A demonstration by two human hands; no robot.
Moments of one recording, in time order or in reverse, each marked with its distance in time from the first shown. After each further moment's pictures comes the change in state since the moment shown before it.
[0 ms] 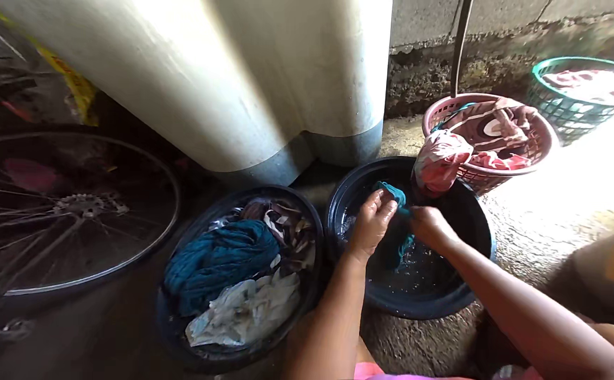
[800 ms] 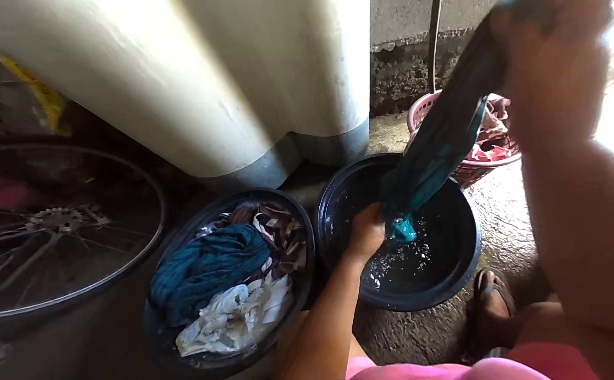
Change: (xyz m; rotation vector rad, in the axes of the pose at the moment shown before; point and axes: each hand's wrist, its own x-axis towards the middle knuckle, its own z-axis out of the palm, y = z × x) left_hand -0.005 -0.024 0.016 0.501 -0.022 -0.032; right_hand 0.039 -0.033 -0.211 0.153 0.978 -0.572
